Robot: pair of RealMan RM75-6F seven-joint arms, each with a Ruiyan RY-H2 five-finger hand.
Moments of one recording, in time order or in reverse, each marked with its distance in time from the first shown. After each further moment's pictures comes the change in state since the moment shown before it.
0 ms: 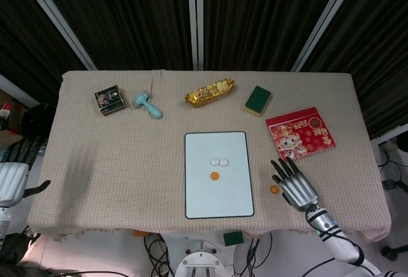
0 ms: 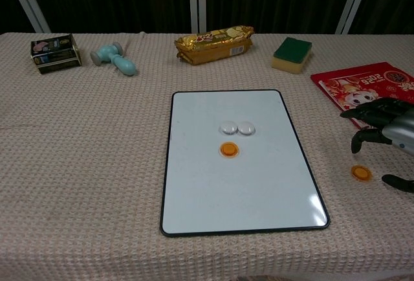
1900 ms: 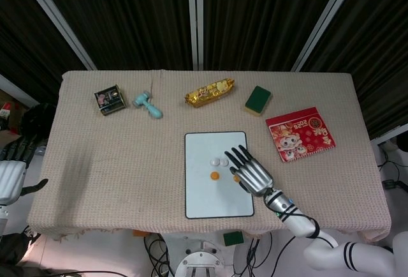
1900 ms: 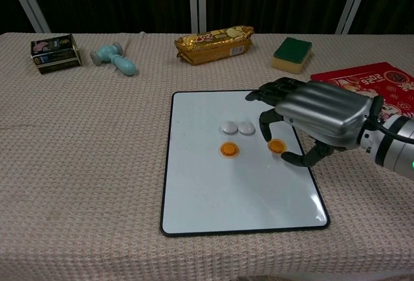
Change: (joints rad) left arm -0.006 0.003 -0.004 0.025 -0.016 -0.019 -0.025; right arm 0.178 -0.193 0.185 0.005 0.018 -0.202 -0.068
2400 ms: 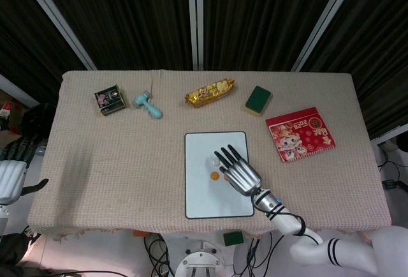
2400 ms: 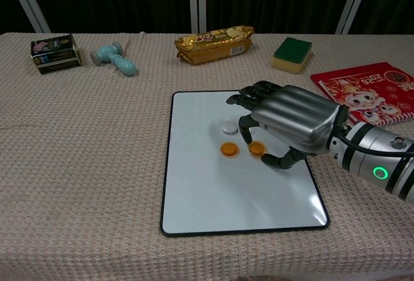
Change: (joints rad) left arm -0.003 -0.006 0.000 0.009 -0.002 -0.006 -0.008; right arm 0.037 -0.102 -0.002 0.081 0.022 0.011 -0.060
